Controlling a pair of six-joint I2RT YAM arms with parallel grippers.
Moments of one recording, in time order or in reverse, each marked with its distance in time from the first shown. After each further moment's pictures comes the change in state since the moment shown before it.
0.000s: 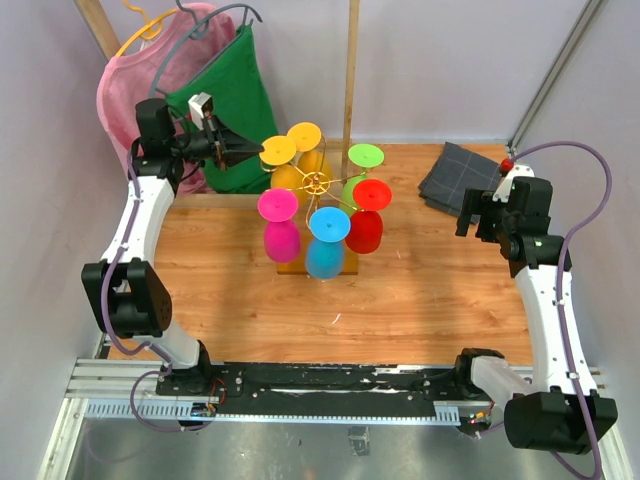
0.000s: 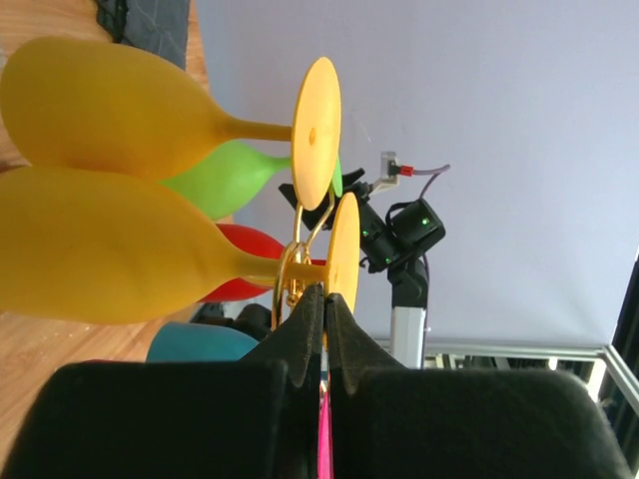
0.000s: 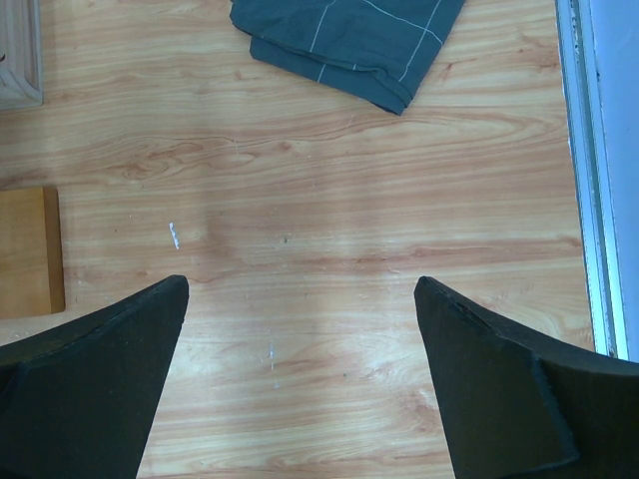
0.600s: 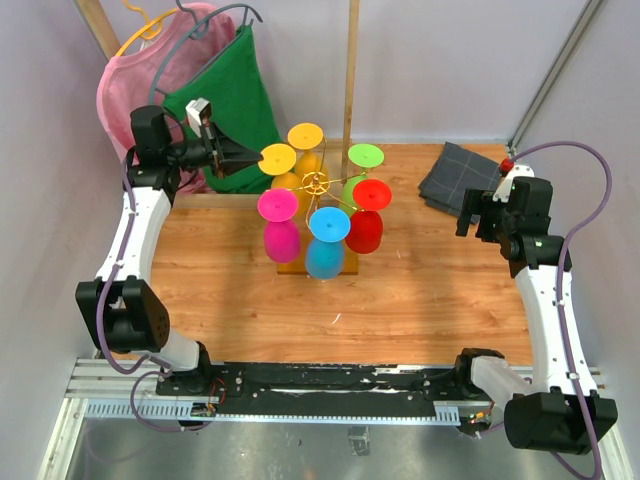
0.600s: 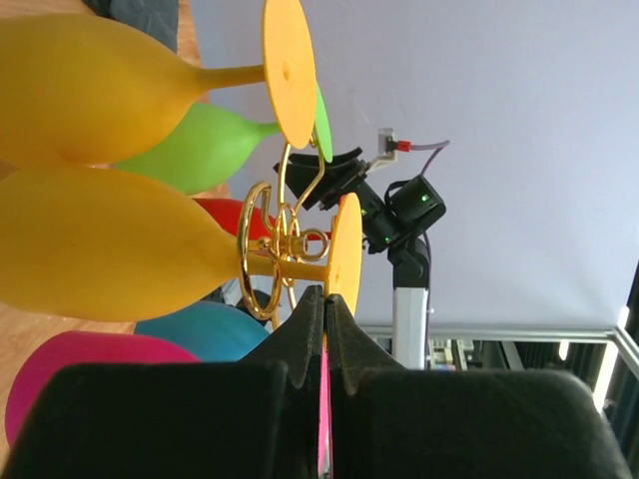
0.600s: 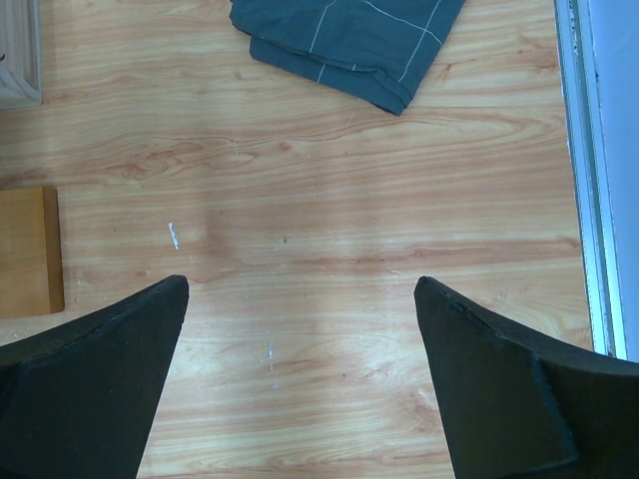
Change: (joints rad) left arm 0.000 -0.096 -0.065 -0.019 0.014 0.021; right arm 0.000 -0.001 0.000 0.000 0.000 -0.003
